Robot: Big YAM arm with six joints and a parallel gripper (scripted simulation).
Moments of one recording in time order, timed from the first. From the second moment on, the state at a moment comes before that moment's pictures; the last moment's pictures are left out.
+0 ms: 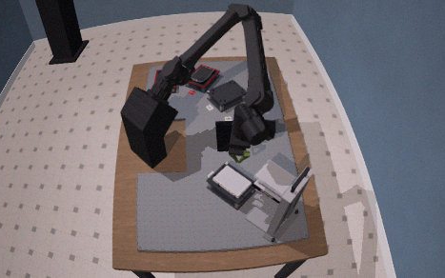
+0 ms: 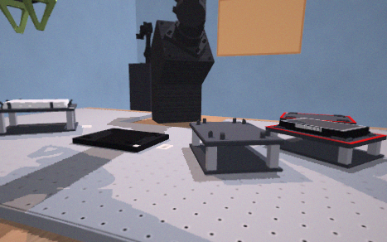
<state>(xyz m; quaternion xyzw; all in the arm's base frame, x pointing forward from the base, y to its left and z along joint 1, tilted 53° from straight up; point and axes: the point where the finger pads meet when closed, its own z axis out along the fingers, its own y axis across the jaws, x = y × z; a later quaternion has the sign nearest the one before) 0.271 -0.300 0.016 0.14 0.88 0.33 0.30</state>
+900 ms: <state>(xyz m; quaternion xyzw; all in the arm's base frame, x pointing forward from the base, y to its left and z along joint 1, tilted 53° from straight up) 0.260 -0.309 -0.005 0.36 0.82 0.40 0.21</state>
